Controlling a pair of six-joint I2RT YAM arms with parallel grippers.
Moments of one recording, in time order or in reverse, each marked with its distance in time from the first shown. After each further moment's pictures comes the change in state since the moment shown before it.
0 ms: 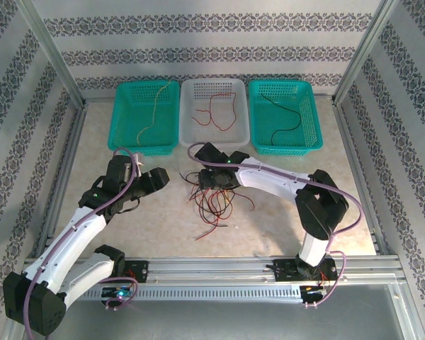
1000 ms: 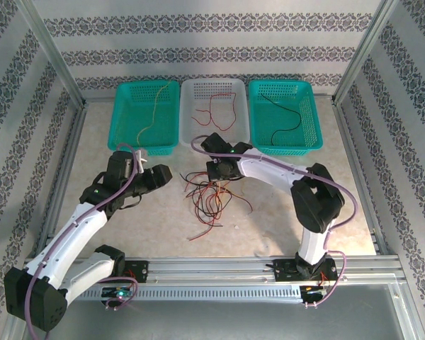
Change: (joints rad) left arm 0.001 0.040 0.047 0.037 0.099 -0.006; right arm -0.069 0.026 0.052 -0.018 0.000 -0.144
